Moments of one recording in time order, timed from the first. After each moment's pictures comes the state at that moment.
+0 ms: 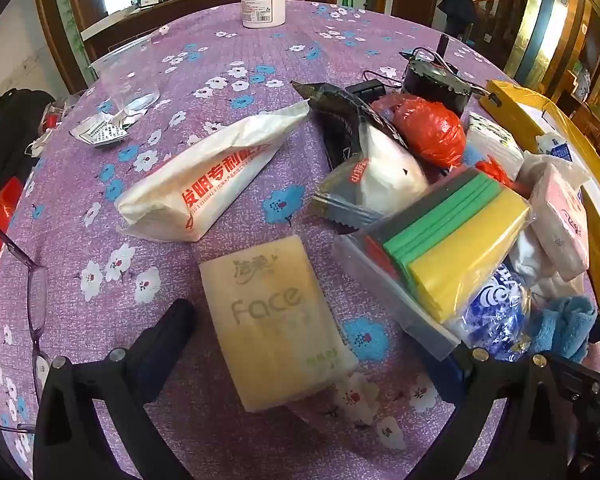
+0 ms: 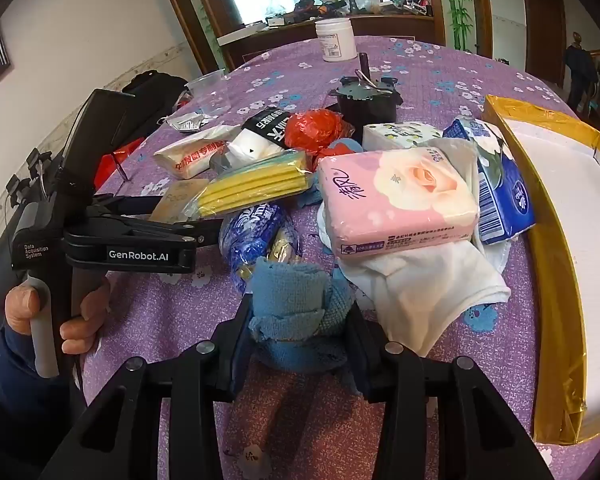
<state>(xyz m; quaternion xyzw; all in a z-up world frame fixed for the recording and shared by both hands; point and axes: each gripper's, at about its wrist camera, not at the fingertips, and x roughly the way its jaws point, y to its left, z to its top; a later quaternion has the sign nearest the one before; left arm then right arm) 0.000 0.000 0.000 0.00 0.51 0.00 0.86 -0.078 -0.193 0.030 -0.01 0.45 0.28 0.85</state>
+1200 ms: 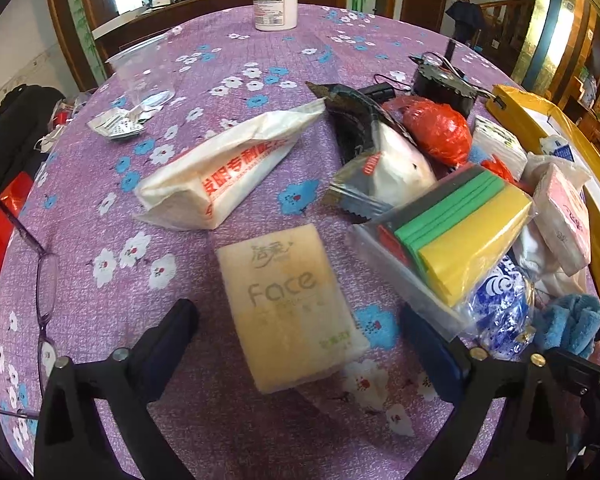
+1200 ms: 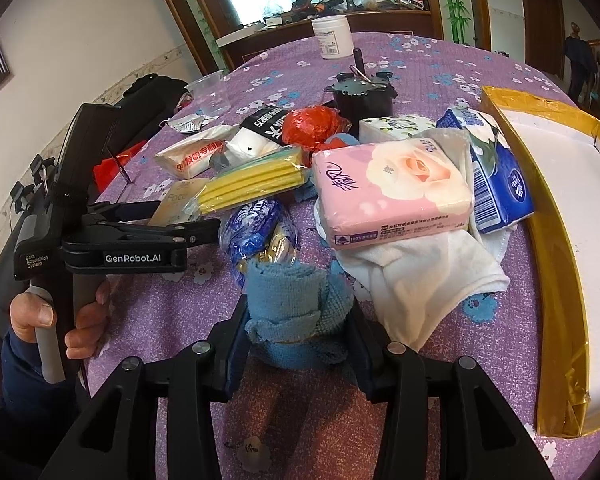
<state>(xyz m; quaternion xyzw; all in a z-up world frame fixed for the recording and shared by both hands) -0.015 0.005 0.007 -0.01 0.50 0.02 0.87 -0.079 -0.200 0.032 0.01 0.46 0.29 0.84</state>
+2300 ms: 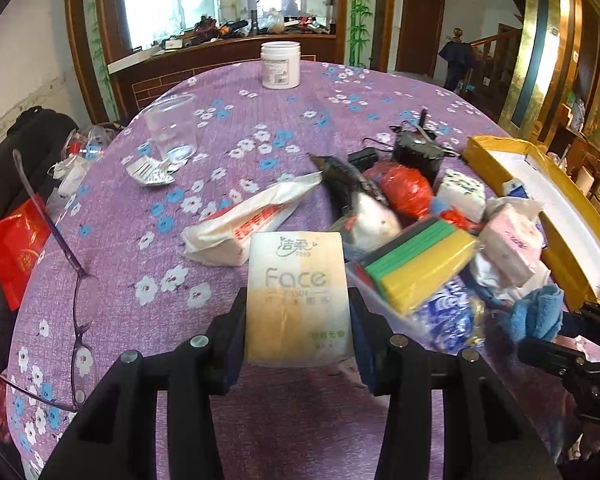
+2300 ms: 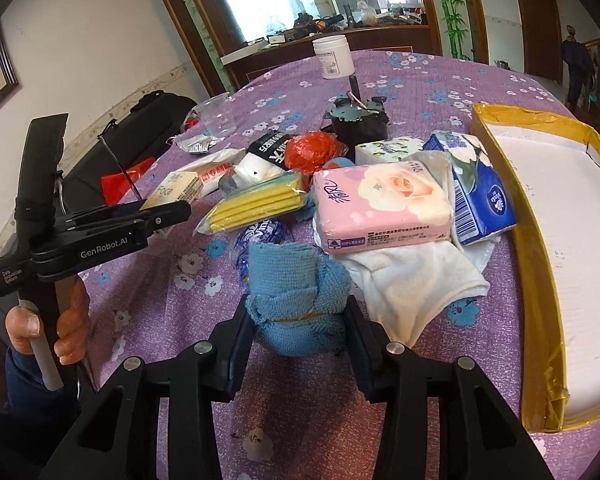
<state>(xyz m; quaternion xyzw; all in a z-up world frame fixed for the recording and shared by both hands) -0.047 0.003 0.056 -0.01 0.42 0.01 0.91 -0.084 -0.214 0.045 0.03 0.43 0.29 0.85</state>
